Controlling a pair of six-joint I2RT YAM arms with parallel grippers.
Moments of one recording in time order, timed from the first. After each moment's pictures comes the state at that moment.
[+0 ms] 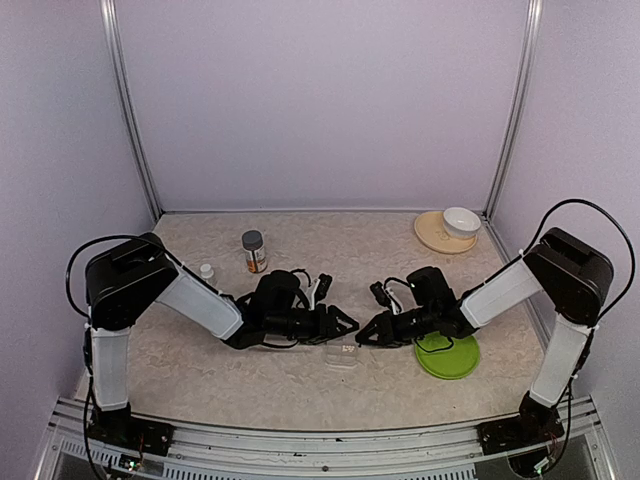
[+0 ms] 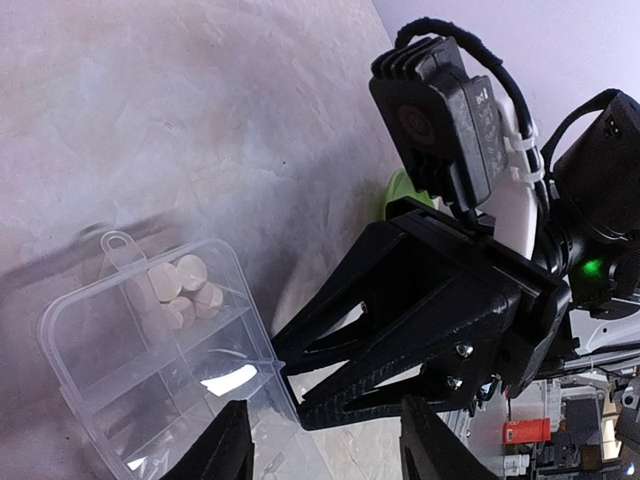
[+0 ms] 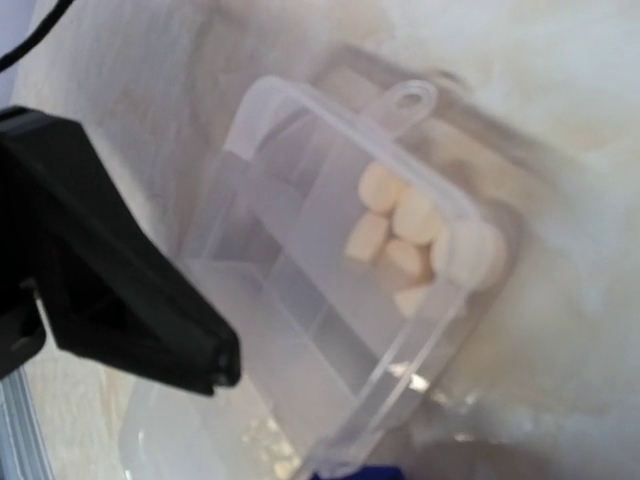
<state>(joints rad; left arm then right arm) -0.91 2.06 0.95 0.69 0.42 -0.90 0.67 1.81 0.66 0.42 -0.62 0.59</state>
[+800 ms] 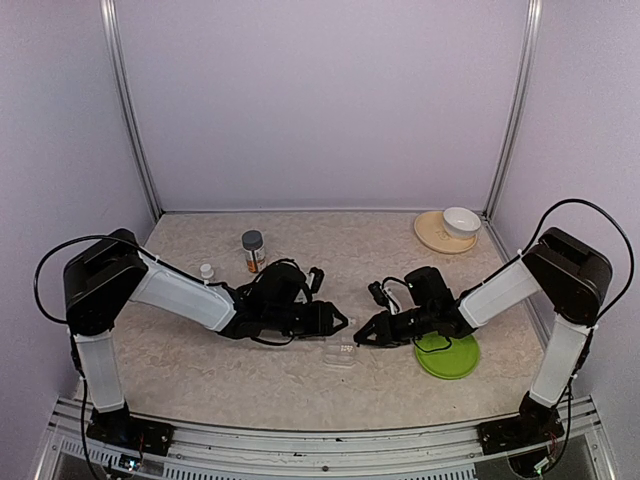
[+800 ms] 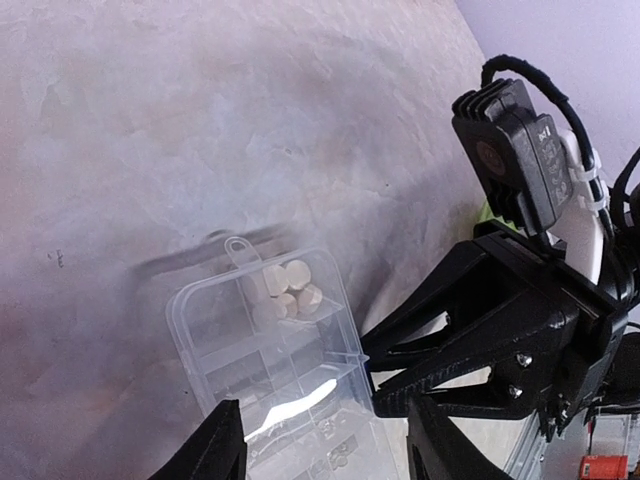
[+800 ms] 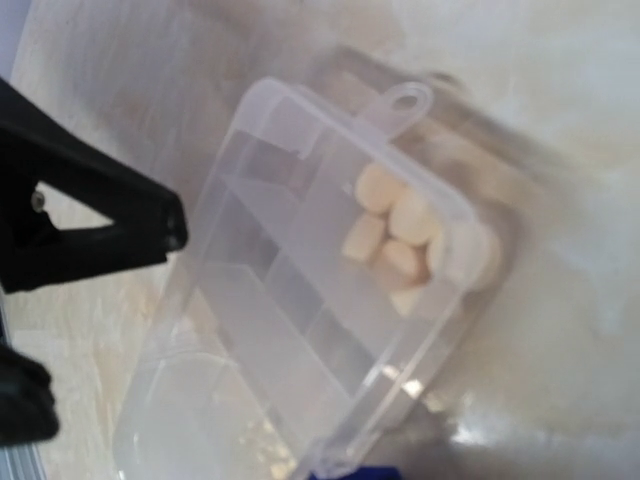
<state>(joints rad) -0.94 1.93 0.98 0.34 0.17 -0.78 0.68 1.82 0.68 0.42 -0.60 0.59</state>
